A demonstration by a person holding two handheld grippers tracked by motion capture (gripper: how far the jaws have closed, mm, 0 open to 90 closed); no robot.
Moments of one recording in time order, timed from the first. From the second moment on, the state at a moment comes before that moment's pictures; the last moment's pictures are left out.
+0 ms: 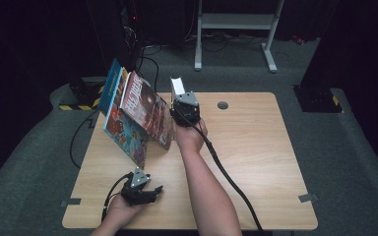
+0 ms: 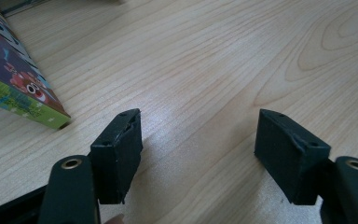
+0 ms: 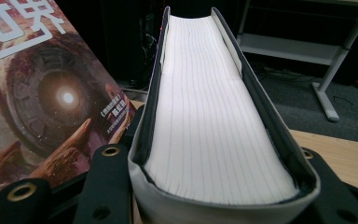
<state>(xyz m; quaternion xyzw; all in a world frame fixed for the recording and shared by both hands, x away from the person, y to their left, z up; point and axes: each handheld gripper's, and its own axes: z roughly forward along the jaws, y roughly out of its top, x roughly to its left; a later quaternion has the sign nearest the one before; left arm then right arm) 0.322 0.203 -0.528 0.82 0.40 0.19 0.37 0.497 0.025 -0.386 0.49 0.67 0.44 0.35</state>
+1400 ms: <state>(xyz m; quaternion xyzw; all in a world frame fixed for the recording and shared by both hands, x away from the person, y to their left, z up) 0.320 0.203 -0.528 0.82 0.40 0.19 0.37 0.512 0.027 -0.396 0.50 0.66 0.44 0.35</state>
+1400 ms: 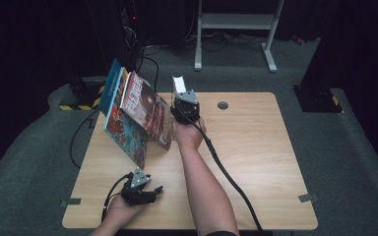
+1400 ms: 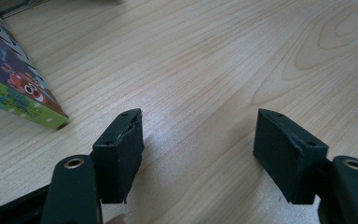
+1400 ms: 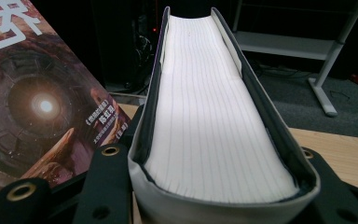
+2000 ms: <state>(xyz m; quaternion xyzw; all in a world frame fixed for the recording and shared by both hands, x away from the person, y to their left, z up) 0.320 0.203 -0.528 0.82 0.40 0.19 0.37 0.506 0.022 -0.397 0.51 0.65 0.44 0.34</state>
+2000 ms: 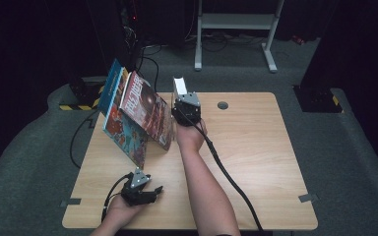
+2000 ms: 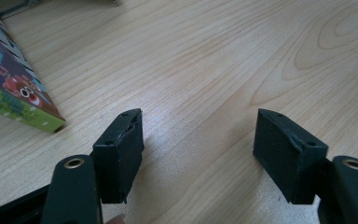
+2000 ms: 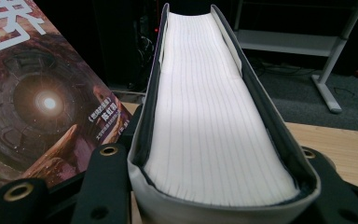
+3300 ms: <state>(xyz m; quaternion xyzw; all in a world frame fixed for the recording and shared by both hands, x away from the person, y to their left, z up) 0.320 0.203 -0.528 0.82 0.40 0.19 0.37 0.508 0.015 -0.400 0.50 0.66 0.44 0.33</state>
